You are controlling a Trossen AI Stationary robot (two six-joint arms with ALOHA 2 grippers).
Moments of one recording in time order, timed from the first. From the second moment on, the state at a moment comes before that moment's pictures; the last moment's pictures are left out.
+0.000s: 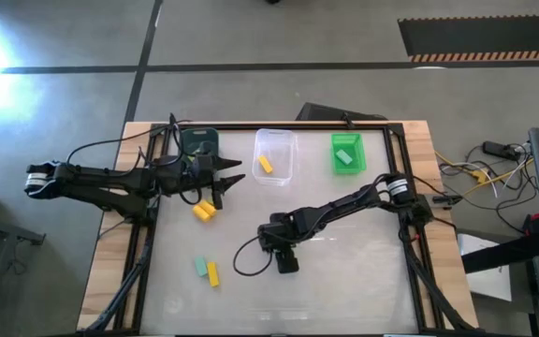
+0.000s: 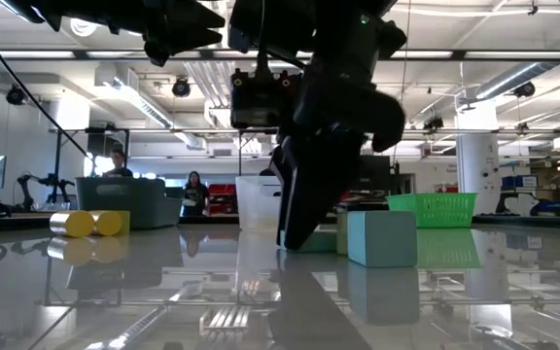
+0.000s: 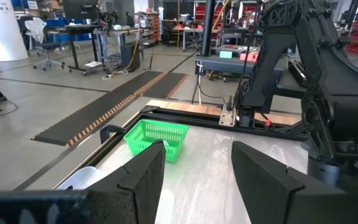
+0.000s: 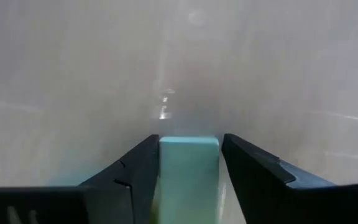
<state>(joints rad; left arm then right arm) 0.04 0.93 0.61 0.29 -0.24 -0.04 0.20 2.14 1.52 -0.58 -0.08 0.06</state>
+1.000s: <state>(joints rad) 0.04 0.94 0.62 0.31 -0.24 -0.04 0.19 1.91 1.47 -0.57 0.11 -0.02</state>
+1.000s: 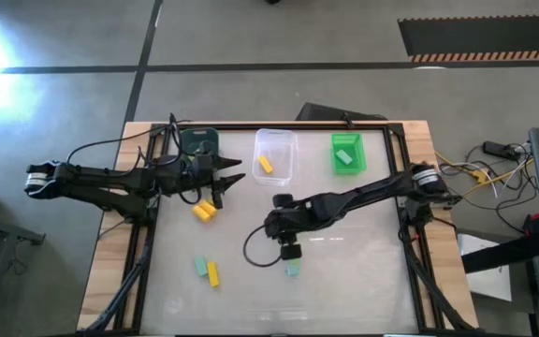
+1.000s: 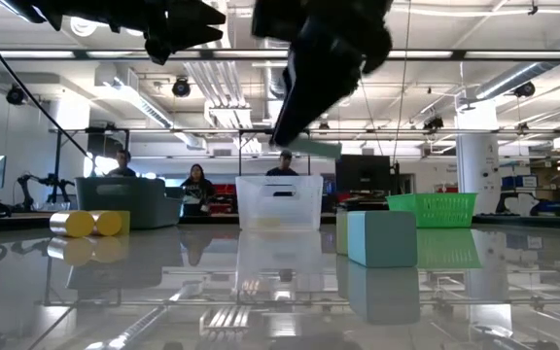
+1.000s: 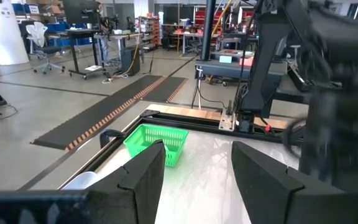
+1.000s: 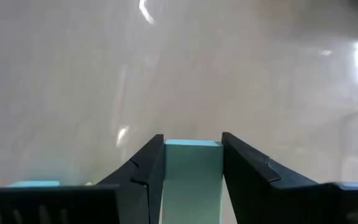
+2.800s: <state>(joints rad) -0.09 1.59 0.65 1.15 0.07 -0.12 0.19 1.48 0.73 0.92 0.17 -0.06</state>
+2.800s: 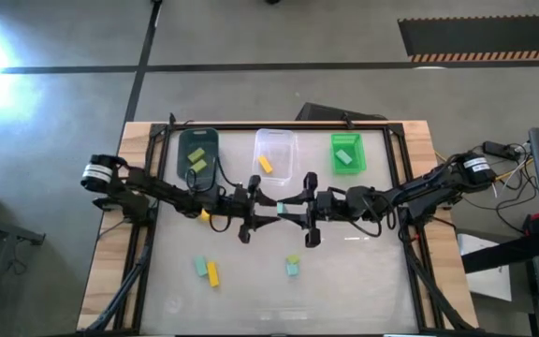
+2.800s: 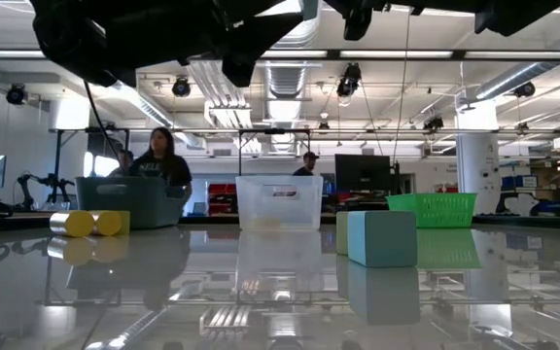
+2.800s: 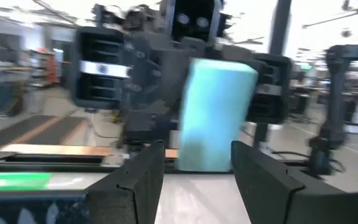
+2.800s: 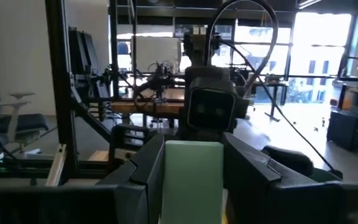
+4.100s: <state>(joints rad) -0.09 1.63 0.72 0.97 0.07 -0.10 0.19 1.43 0.74 0.78 0.19 0.02</state>
